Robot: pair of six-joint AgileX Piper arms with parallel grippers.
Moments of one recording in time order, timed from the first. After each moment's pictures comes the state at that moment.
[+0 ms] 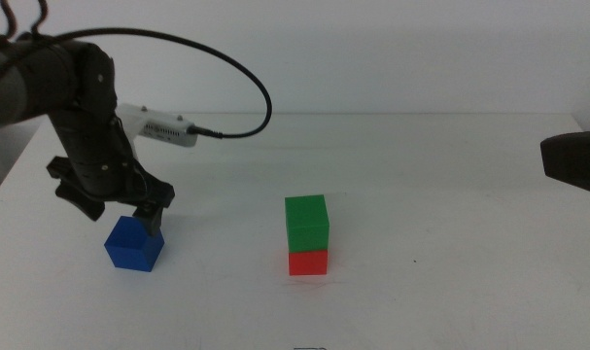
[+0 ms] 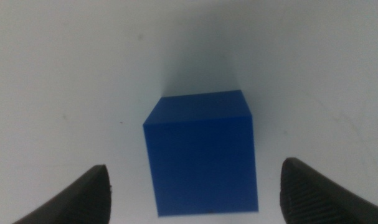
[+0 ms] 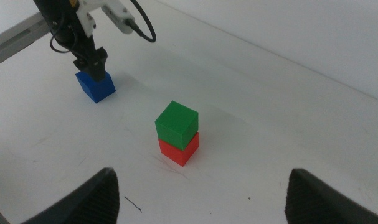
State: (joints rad) left arm -0.17 1.83 -1.34 0.05 1.04 0.11; right arm 0.53 0.84 -1.14 0.15 0.92 -0.14
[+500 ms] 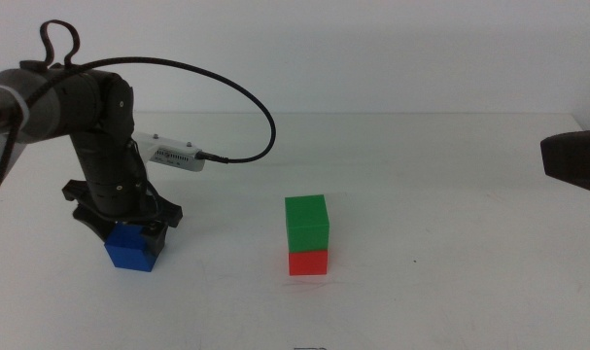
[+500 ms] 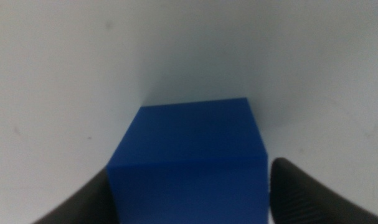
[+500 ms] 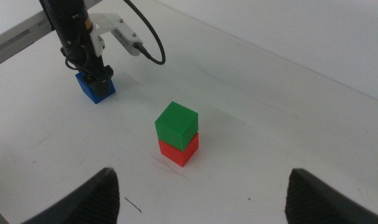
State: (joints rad) left arm -0.17 1.94 -1.35 0.04 1.02 0.11; right arm 0.53 0.84 -1.14 0.15 0.92 -0.14
